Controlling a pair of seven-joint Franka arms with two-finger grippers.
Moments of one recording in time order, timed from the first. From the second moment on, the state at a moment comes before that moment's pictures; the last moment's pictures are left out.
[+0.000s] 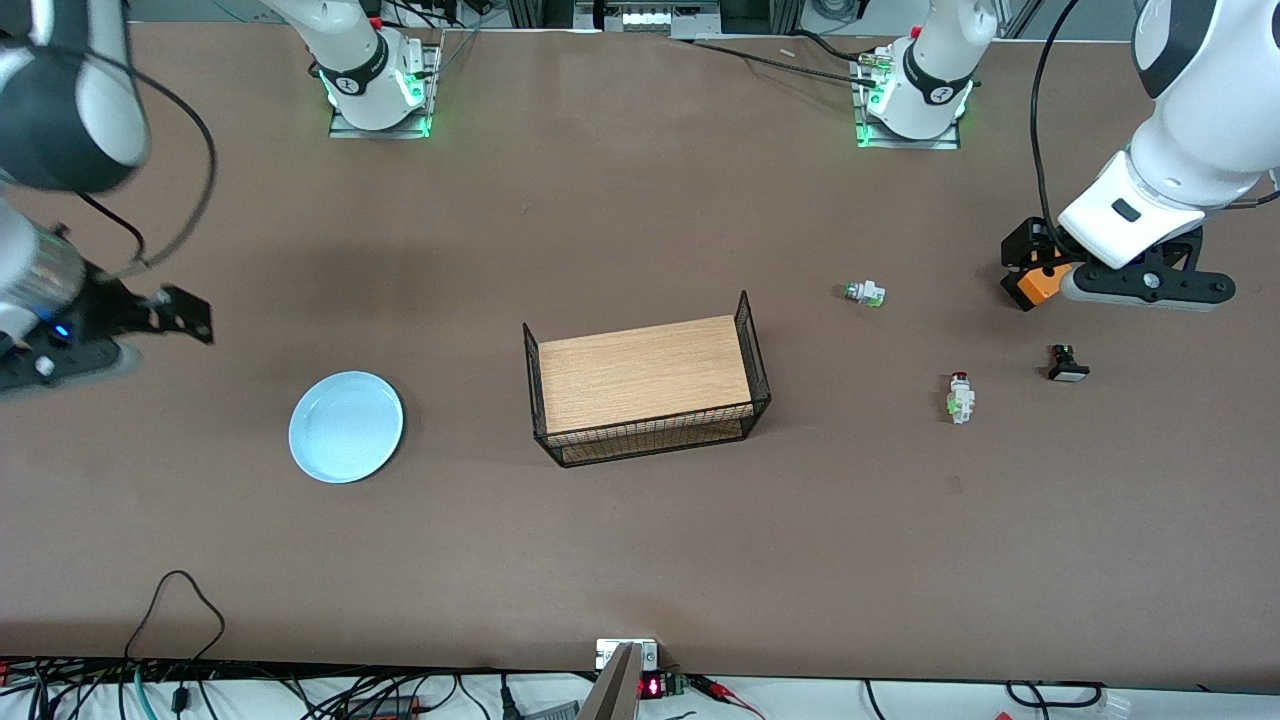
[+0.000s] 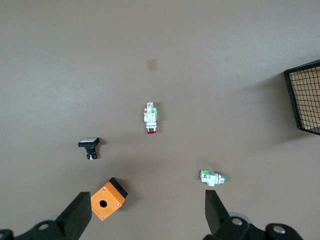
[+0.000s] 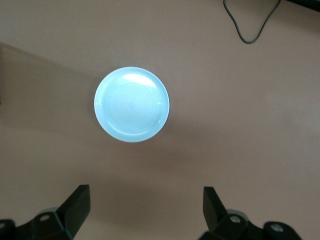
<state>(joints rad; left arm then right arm) -0.09 0.00 -0.06 -1.74 0.11 1.72 -0.03 0.12 0.19 -0.14 -1.55 -0.03 1.73 -0.27</state>
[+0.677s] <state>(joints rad) -0.09 0.00 -0.06 -1.74 0.11 1.72 -0.03 0.10 0.04 -0.14 -1.58 -0.04 1.51 -0.08</state>
